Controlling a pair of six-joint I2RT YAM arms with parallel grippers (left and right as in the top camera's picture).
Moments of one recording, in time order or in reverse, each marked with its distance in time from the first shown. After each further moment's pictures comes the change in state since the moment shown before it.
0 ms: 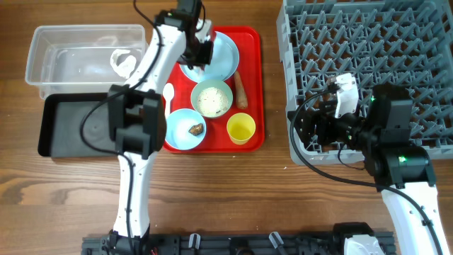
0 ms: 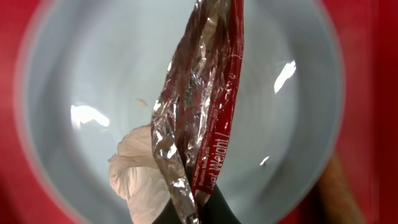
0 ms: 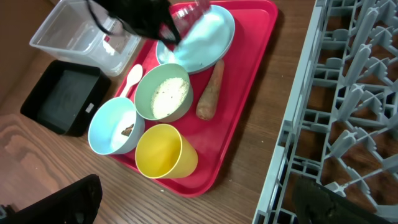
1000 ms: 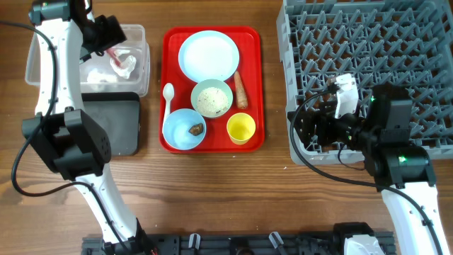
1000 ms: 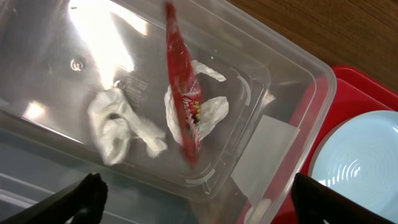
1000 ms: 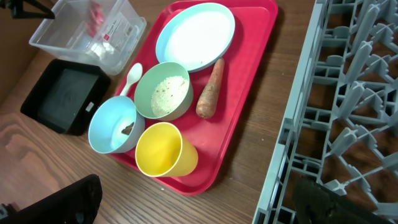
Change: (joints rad) left arm 0.416 -0.250 -0.050 -0.129 -0.152 -0.248; right arm 0.000 0.000 0.000 -0.007 0.000 0.000
